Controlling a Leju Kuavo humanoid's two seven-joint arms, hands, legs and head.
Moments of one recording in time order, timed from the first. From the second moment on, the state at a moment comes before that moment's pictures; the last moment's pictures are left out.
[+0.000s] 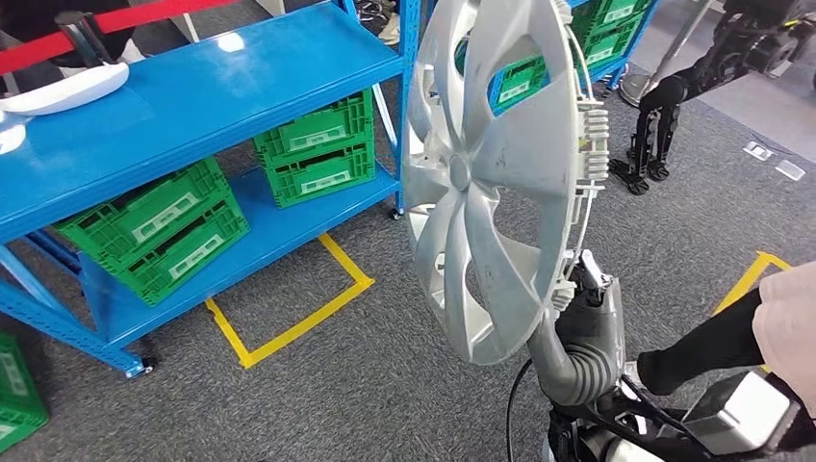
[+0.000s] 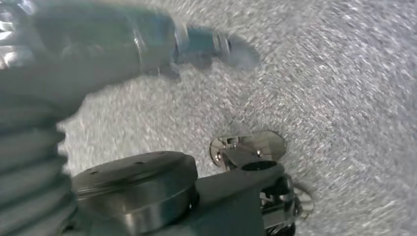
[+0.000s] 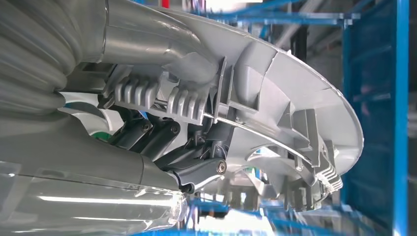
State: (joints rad) left arm -0.12 0.03 -1.08 -0.21 0.80 0.26 0.09; right arm -0.02 -0.28 0.59 -2.17 -0.25 -0.22 -0.34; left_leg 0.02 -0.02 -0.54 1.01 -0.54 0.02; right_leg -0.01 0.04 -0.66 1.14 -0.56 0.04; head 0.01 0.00
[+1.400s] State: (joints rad) left arm -0.13 0.00 -1.08 -0.21 0.74 0.29 0.09; right arm 0.05 -0.34 0.47 -2.23 -0.33 -0.25 -0.37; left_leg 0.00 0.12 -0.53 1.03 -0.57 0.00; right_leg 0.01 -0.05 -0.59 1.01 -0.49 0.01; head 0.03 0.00
